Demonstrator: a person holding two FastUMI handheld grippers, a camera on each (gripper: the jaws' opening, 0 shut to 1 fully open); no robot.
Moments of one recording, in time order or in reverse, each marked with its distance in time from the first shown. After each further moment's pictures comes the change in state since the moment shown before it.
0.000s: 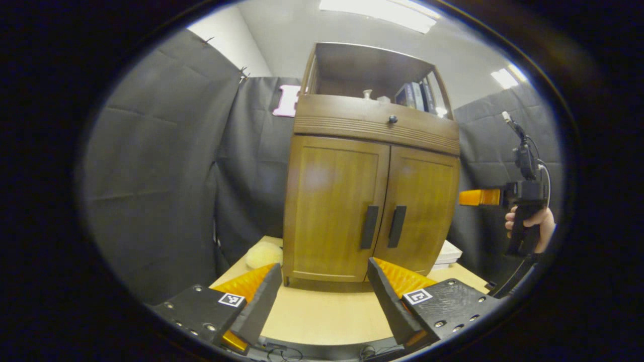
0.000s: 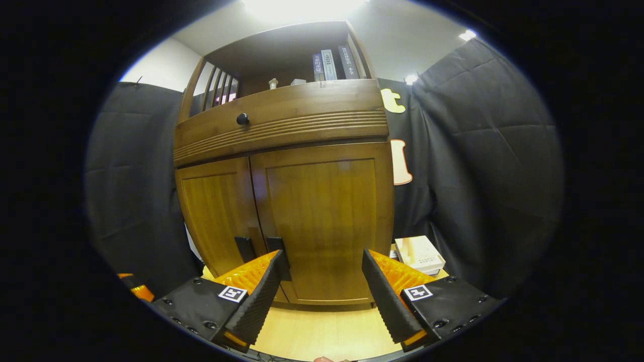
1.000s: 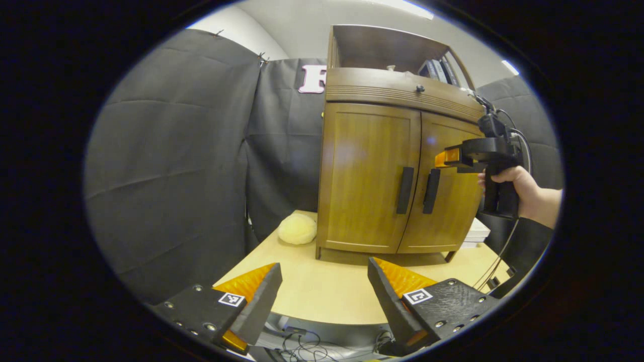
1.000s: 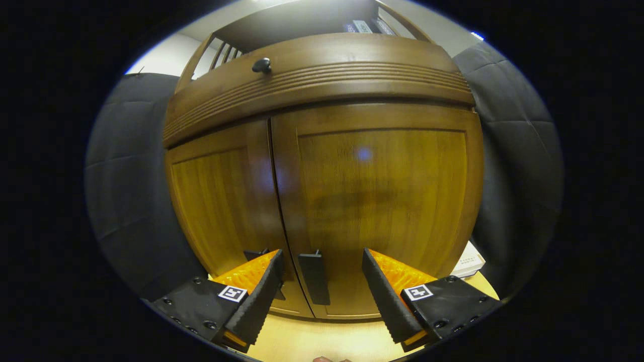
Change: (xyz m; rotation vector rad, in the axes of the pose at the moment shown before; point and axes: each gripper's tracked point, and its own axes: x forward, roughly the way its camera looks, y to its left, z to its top) left arm -0.019 0.046 -0.048 0.042 0.136 0.147; right arm 0.123 0.068 -0.037 -0.024 0.079 0.050
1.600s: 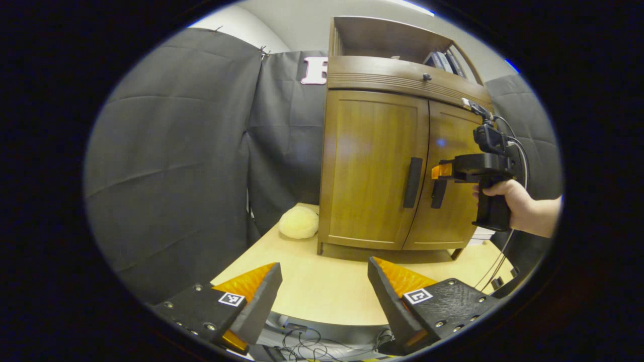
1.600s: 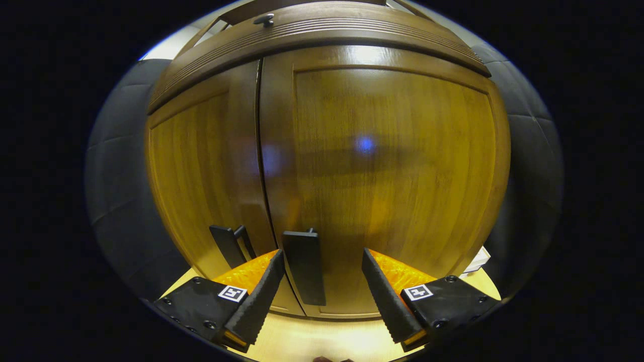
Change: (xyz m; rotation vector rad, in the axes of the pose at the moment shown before) left arm -0.001 -0.001 0.005 -0.003 0.035 0.019; right arm 0.036 0.001 -0.035 -0.041 0.080 -0.018
